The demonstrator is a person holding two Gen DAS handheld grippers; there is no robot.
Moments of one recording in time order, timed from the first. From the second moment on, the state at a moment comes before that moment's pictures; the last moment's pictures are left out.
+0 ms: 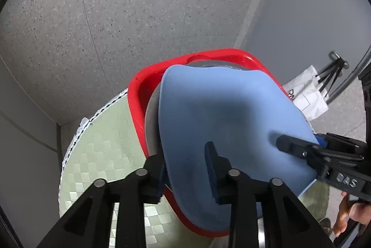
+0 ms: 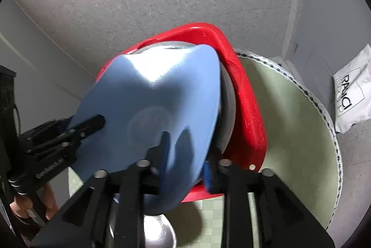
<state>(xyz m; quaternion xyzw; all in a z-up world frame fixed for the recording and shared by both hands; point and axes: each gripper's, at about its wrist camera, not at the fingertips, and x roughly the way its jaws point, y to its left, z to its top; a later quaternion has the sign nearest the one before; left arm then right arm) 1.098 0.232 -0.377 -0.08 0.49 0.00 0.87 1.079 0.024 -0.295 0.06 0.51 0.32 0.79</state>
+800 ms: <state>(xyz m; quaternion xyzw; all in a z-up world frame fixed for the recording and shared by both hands) 0.894 0.169 -0.337 -0.09 0.47 0.02 0.88 0.934 -0.069 -0.272 0.04 0.48 0.36 0.80</state>
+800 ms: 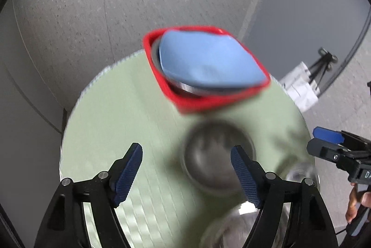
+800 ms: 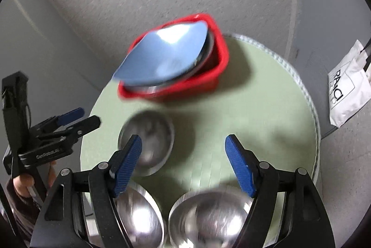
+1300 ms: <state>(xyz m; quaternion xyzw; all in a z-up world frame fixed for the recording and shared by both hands) 0.893 0.039 -0.340 0.03 0.51 -0.13 0.85 0.878 -0.175 -0.328 0.10 0.50 0.24 0.82</state>
